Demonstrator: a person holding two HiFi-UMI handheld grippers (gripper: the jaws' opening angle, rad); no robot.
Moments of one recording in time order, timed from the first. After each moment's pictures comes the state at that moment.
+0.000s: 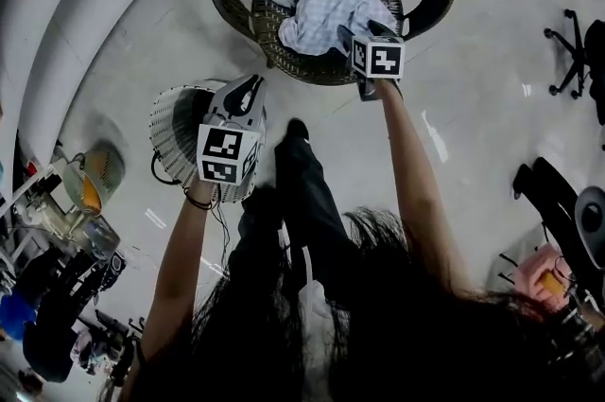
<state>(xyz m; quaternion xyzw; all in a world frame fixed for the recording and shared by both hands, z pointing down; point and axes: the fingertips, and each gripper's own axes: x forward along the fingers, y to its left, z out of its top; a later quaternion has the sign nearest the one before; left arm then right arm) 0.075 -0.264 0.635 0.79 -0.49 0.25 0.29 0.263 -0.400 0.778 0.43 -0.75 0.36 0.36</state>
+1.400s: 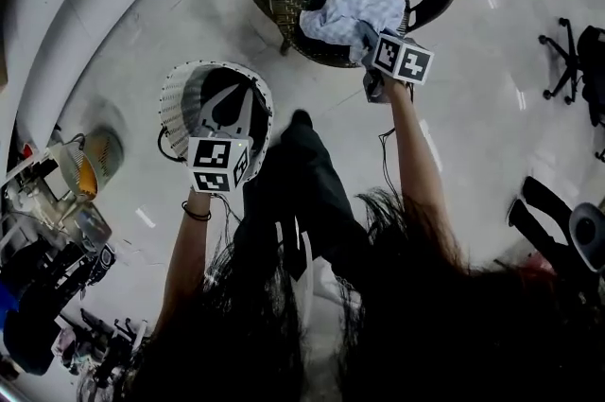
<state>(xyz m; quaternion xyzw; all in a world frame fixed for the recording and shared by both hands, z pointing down) 0.016 -0.168 0.588 0.75 -0.56 0.22 0.29 0.248 -0.351 0.698 0.45 -0.75 0.42 0.25</state>
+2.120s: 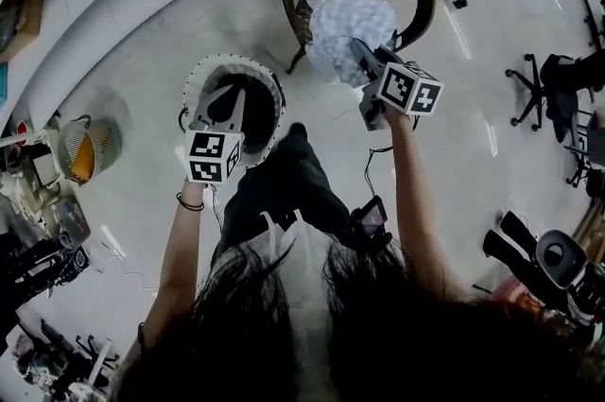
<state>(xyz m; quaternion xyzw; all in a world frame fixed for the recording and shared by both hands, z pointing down) -0.054 -0.062 0.460 0.75 -0.60 0.16 0.24 0.157 -0.233 0.434 0.37 -0.85 0.35 0.16</state>
